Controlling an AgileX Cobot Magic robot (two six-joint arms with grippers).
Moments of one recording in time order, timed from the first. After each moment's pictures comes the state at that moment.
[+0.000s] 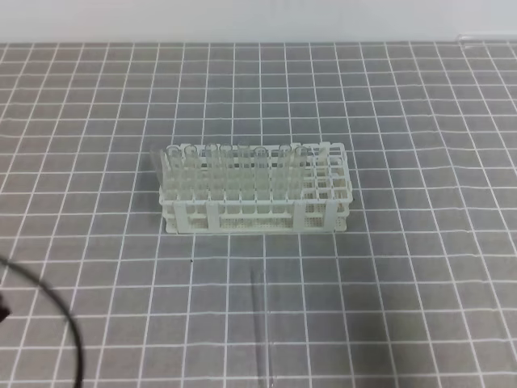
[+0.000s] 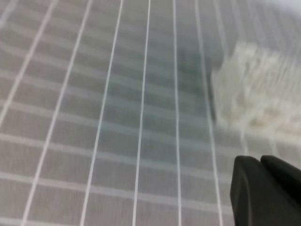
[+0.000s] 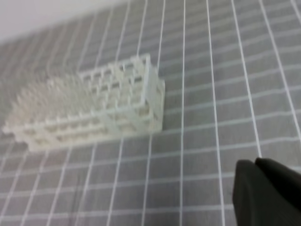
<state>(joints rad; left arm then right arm) -0.05 0.50 -0.38 -0.38 0.45 0.02 0.12 0.42 -0.37 0.51 0.46 -0.03</state>
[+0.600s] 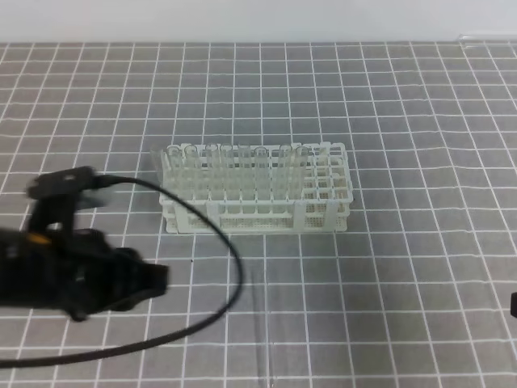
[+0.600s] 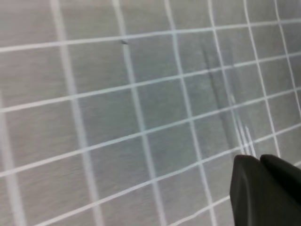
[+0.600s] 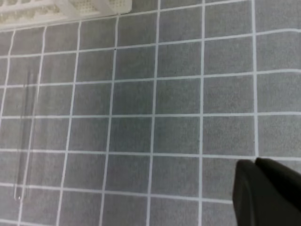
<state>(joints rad) -0.33 1.19 -0.70 -0.69 0.65 0.34 0.12 0.83 -0.56 0.40 0.74 -0.07</state>
